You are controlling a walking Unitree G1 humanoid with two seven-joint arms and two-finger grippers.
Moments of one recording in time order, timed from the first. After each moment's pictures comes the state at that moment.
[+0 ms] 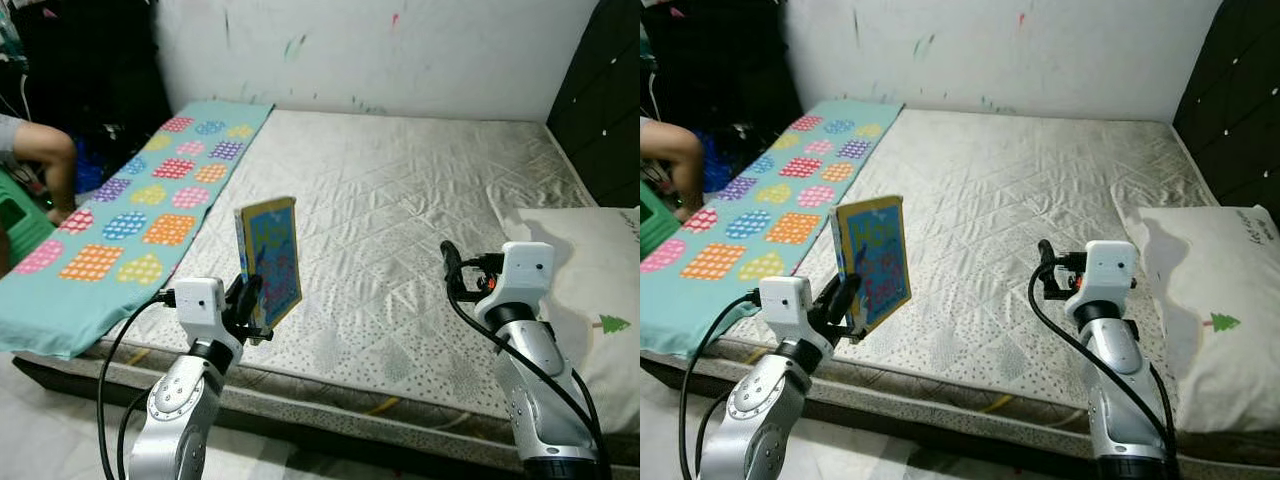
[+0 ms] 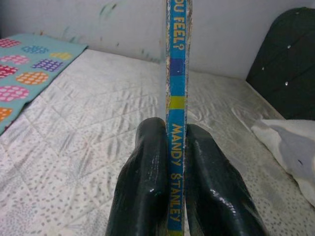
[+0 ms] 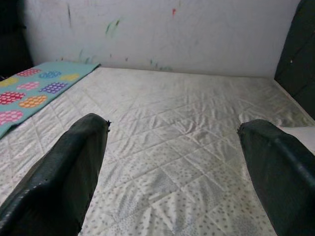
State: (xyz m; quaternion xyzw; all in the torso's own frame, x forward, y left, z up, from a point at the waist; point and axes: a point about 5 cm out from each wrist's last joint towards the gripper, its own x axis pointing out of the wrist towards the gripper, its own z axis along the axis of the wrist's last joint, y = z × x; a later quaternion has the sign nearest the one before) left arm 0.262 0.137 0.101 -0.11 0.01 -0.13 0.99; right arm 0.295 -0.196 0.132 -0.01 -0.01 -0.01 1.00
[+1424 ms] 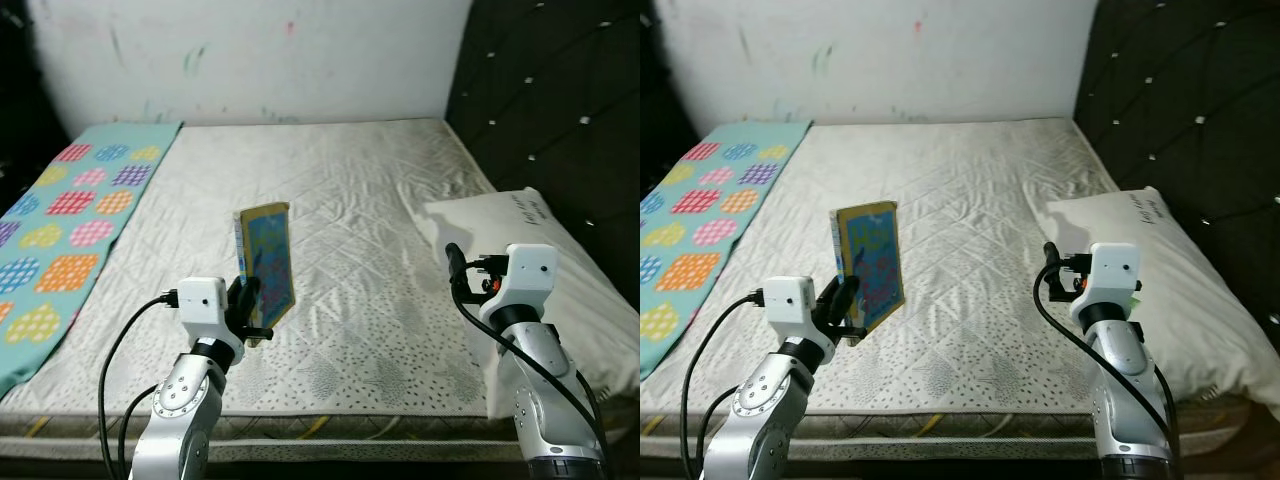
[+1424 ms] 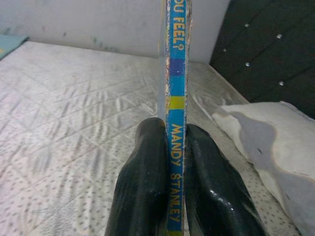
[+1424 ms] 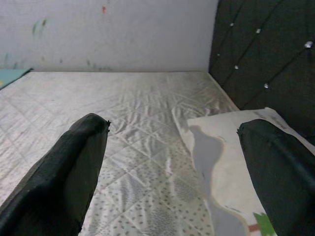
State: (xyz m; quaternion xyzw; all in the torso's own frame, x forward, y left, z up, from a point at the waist) left arm 0.265 0.136 0.099 -0.10 0.03 -0.10 0.99; right arm 0.296 -0.202 0.129 -0.01 -0.01 -0.02 1.00
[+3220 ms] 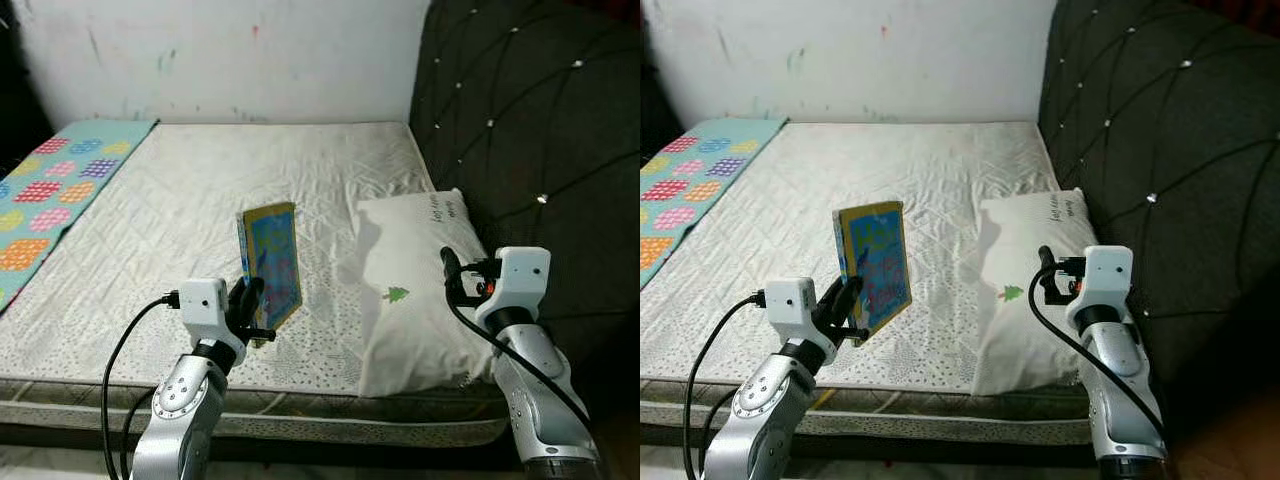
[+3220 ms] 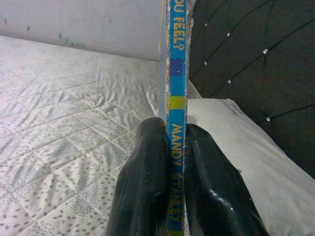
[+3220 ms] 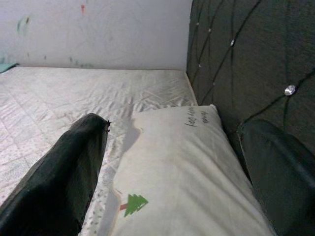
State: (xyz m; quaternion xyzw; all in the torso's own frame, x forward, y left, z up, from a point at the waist) left arm 0.262 0.134 0.096 -0.12 0.03 -0.12 0.99; right arm 0.295 -0.199 0.123 -0.02 0.00 -0.01 1.00
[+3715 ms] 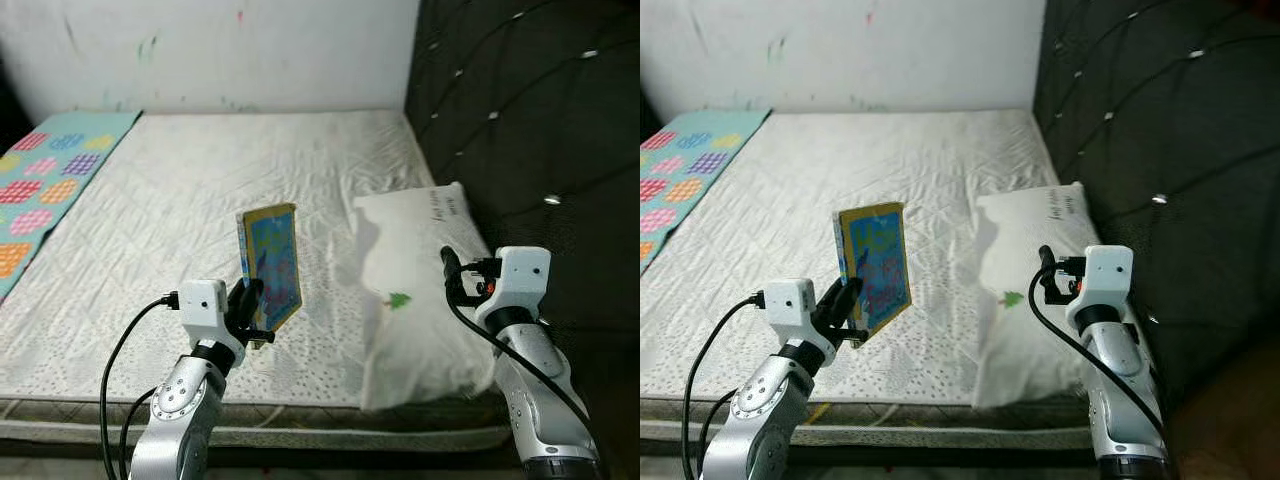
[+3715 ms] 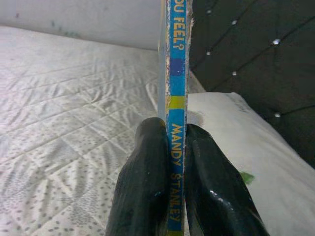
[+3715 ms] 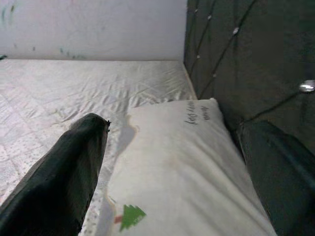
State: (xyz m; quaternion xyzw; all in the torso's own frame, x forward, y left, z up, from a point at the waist) left arm 0.261 0.134 0.096 -0.12 0.03 -0.12 0.98; right arm 0.295 -0.200 0.124 -0.02 0.00 -0.02 1.00
